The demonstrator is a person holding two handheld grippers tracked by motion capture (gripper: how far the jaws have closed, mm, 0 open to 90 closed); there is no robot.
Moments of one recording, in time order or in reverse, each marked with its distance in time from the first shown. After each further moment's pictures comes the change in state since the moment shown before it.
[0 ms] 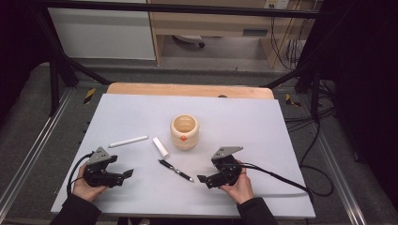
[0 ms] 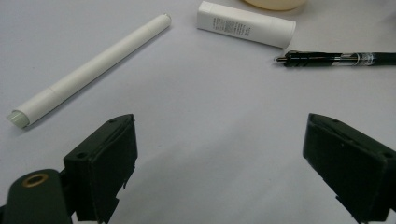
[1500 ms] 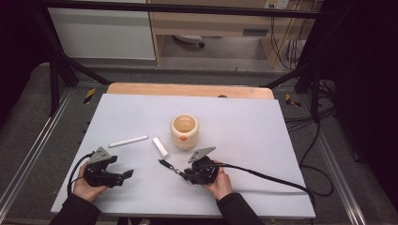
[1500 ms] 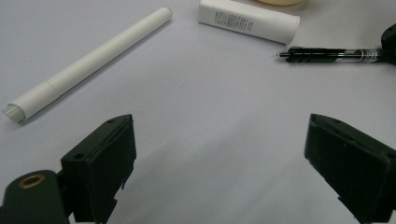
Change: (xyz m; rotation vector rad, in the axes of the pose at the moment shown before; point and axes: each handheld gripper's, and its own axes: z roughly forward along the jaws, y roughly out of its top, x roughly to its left) left arm 0.001 -0.001 0.002 0.013 -0.004 -0.011; right arm 0.025 0.019 0.055 0.078 0.101 -0.117
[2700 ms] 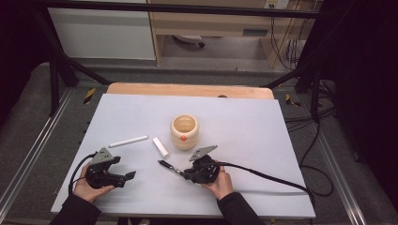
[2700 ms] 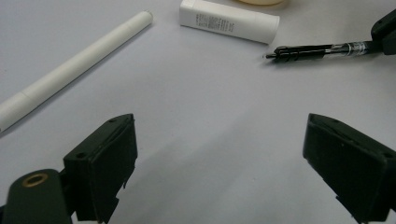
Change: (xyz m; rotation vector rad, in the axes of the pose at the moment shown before) left arm -0.007 0.003 0.001 0.004 -0.039 0.040; right arm 0.000 0.003 -0.007 -0.007 0.022 0.043
